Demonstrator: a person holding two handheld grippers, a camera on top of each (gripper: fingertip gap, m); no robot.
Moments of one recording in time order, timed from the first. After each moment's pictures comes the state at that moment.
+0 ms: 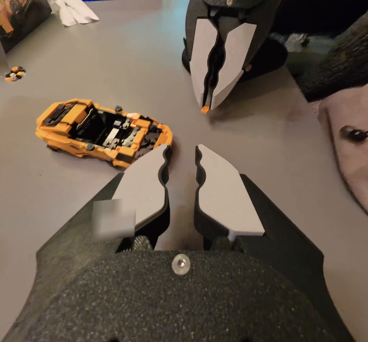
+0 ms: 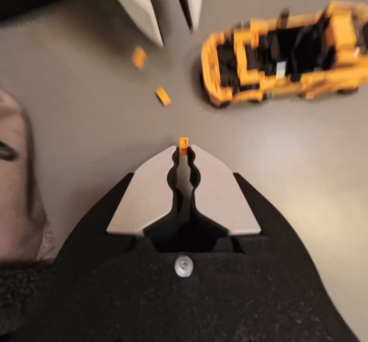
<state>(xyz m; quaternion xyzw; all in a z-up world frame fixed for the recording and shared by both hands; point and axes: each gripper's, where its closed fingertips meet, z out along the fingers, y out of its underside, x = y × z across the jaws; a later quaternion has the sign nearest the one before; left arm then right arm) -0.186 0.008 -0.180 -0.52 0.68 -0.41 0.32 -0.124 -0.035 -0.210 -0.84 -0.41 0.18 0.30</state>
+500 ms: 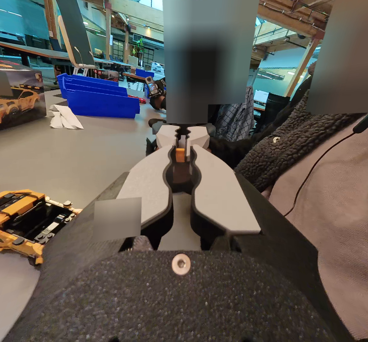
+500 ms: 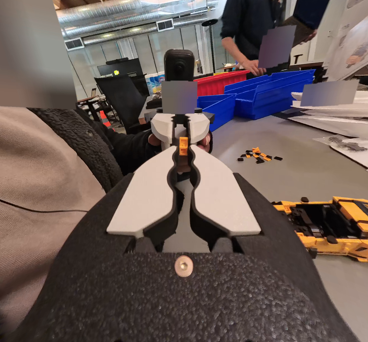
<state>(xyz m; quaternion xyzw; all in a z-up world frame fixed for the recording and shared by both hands) -0.176 -0.048 -0.058 -0.45 0.50 -0.65 0.36 -0.186 -0.042 -0.068 -0.60 -0.32 0.47 0.57</state>
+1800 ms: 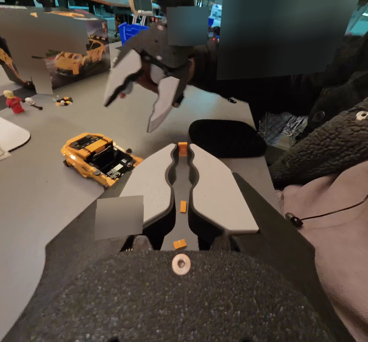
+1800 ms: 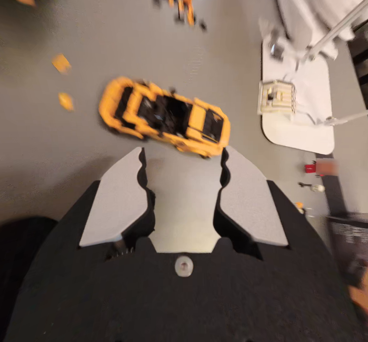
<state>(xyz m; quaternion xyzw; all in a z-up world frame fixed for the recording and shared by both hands) -0.180 0.000 -0.106 -0.58 0.51 -0.50 0.39 -0.079 0.085 -0.160 -0.72 -0.58 0.11 0.37</state>
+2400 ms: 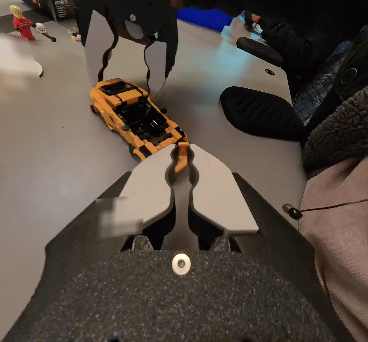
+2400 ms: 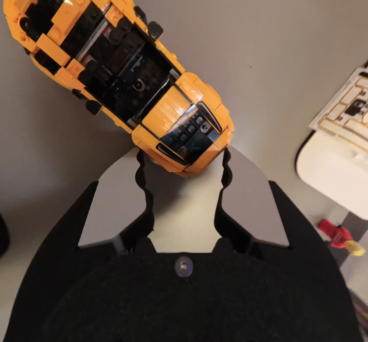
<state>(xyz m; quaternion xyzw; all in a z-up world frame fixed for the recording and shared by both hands) -0.184 0.034 -0.162 -0.67 0.49 -0.45 0.33 -0.081 0.129 -0.227 -0.66 -0.74 0.07 0.13</state>
